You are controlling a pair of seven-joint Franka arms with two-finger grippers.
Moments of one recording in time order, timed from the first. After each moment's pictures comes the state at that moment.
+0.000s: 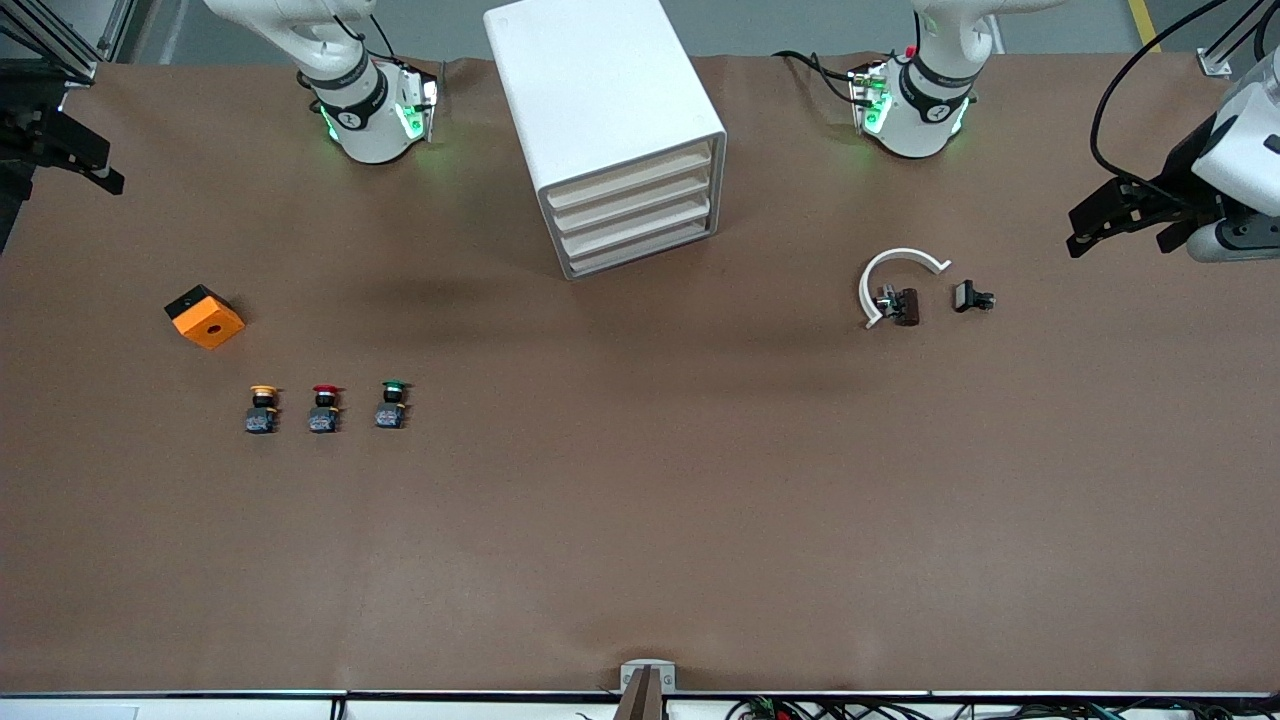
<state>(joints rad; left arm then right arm) 0.06 -0.08 -0.14 -1.66 -0.01 1.59 -0.12 0.00 -0.15 -0.07 -1.60 0.02 1.41 -0.11</state>
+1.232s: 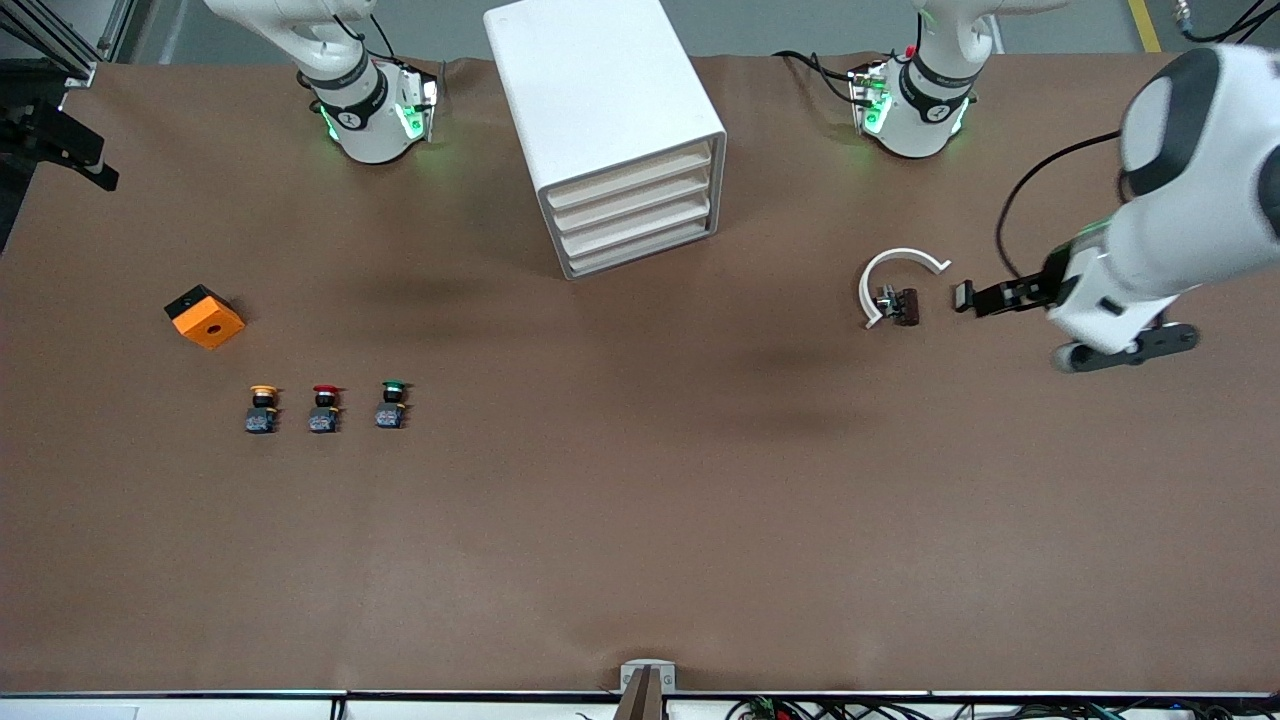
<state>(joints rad) -0.04 0.17 -0.18 -1.68 0.00 1.59 -0.49 -0.01 -0.16 -0.07 -1.60 0.01 1.40 -0.08</state>
